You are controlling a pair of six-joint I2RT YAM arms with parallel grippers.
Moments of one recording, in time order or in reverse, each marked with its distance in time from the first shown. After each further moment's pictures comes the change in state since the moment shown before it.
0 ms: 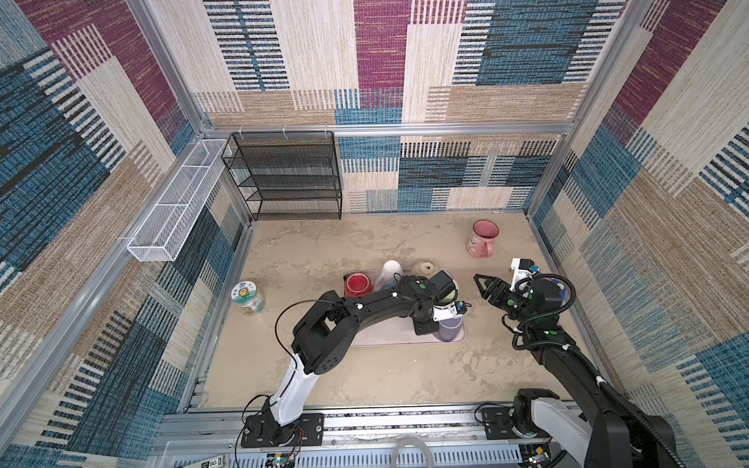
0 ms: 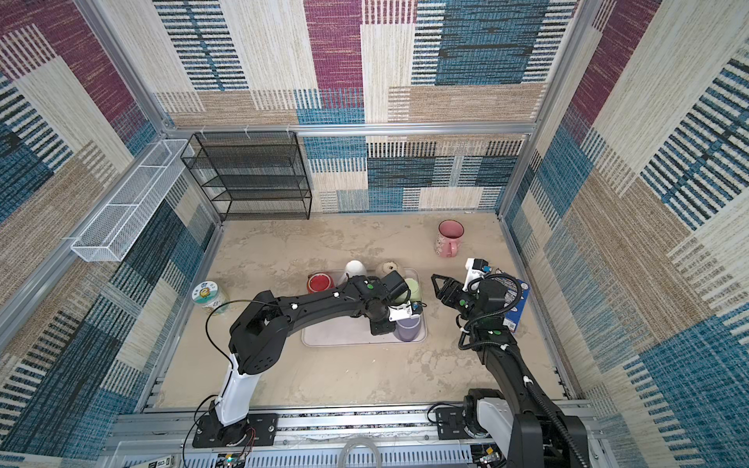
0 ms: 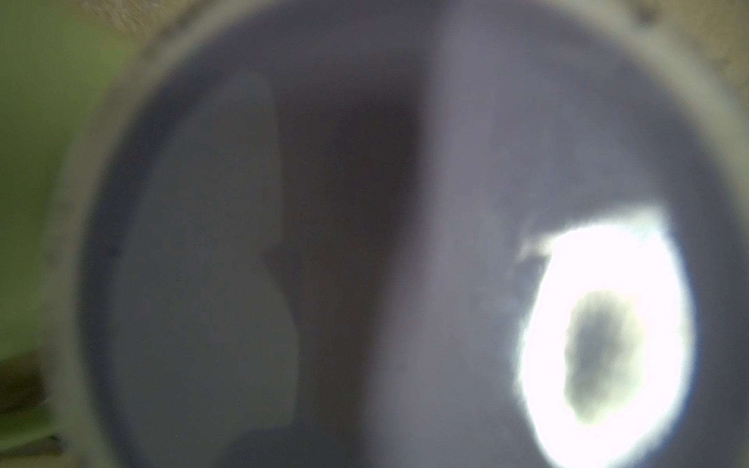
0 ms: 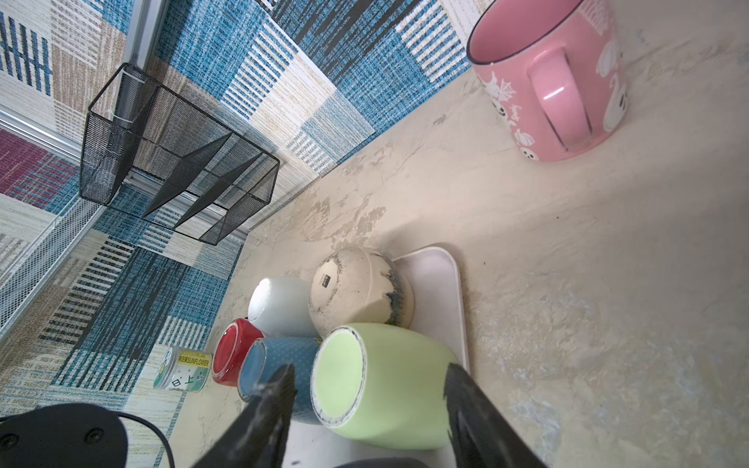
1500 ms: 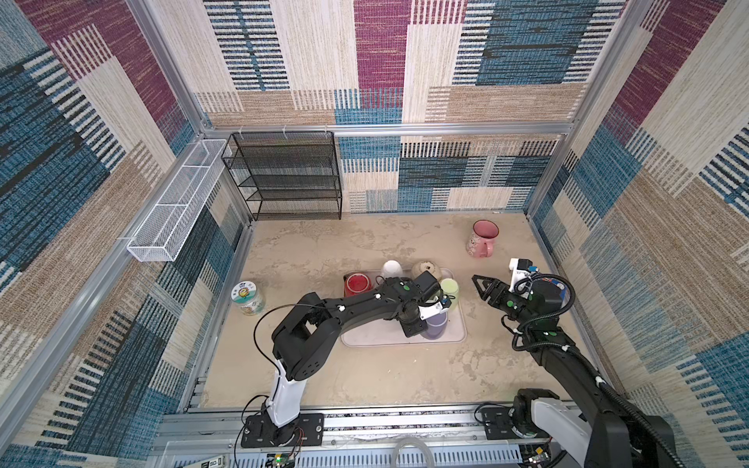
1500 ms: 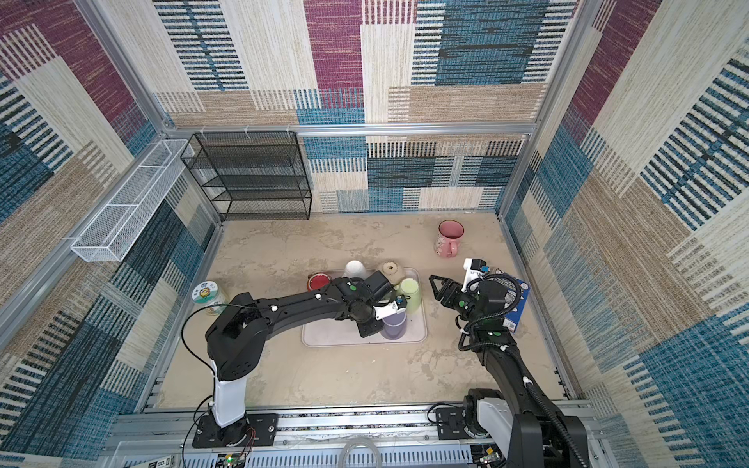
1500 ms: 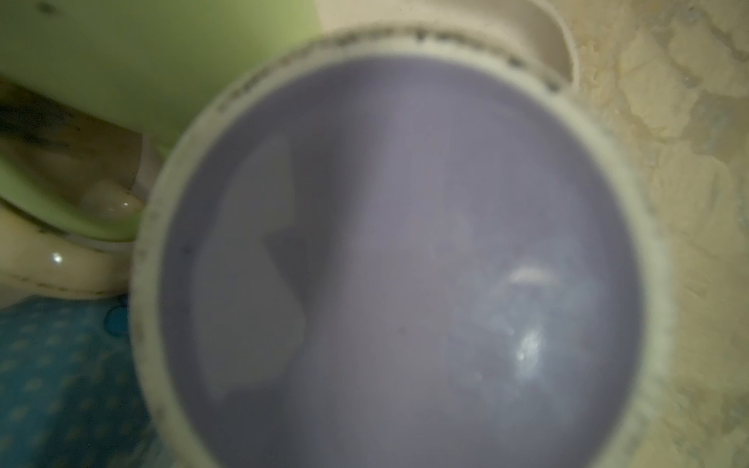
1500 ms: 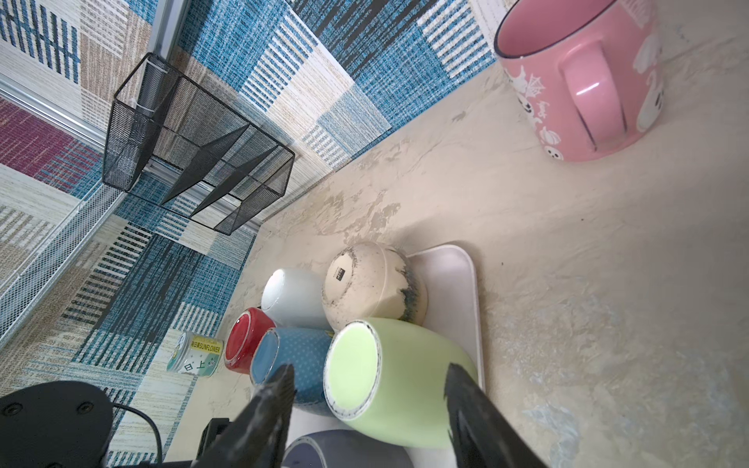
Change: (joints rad) left arm 0.041 -0.139 -0.180 0.057 -0.008 -0.158; right arm 0.000 -0.002 -0.013 0.033 -0.044 -0.008
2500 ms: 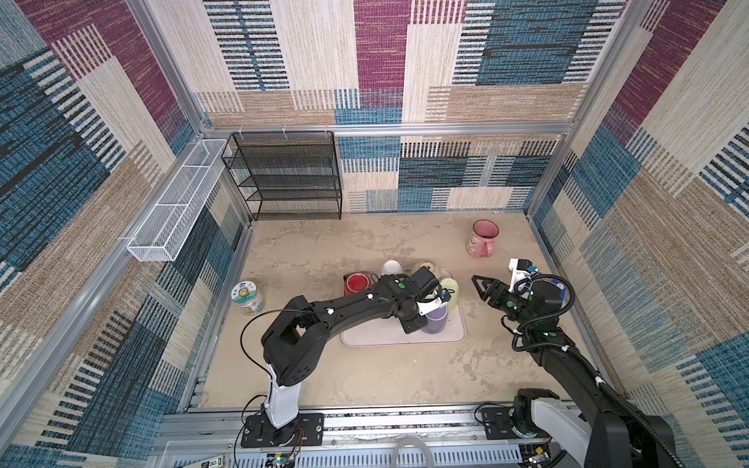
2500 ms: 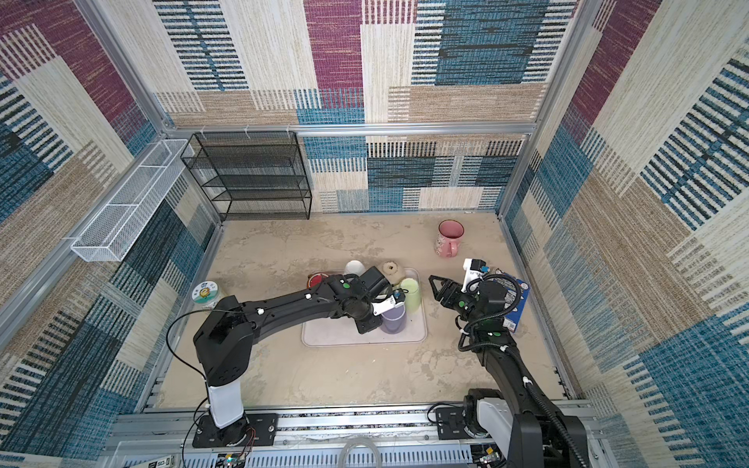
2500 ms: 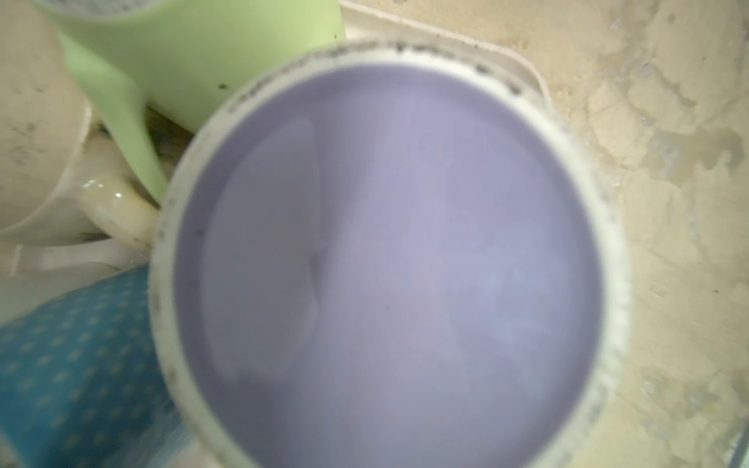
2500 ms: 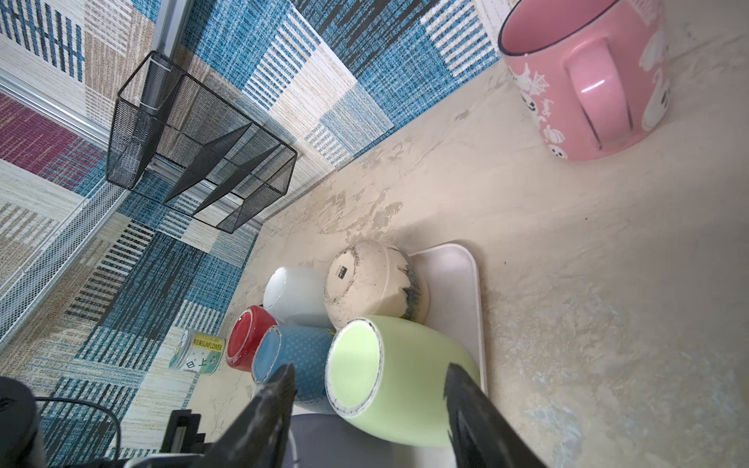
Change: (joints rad) left arm 0.001 -0.098 -0.021 -0.001 -0.017 -0.034; right arm 0.000 -0.001 -0.006 0.008 -0.010 0.000
